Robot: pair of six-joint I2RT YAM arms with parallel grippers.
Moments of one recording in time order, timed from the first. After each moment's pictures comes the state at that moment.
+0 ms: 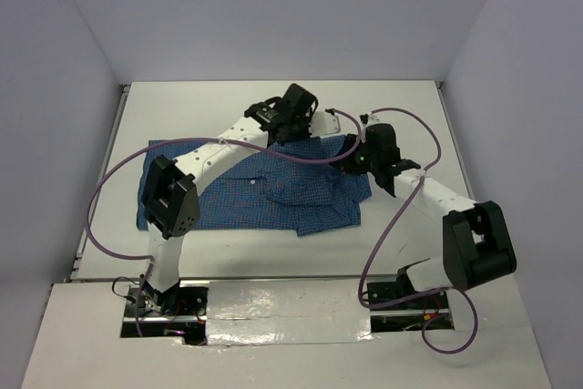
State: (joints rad) left arm -0.71 2.00 1.87 -0.72 -0.19 0.80; right arm 0.29 1.40 0.78 0.01 -0.25 0.51
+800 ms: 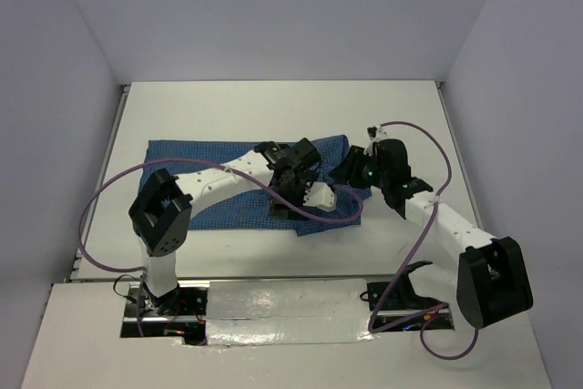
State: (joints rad) left arm -0.88 1.87 1.52 -0.94 0.13 0.81; right arm 0.29 1.17 0.62 0.01 -0.32 0.57
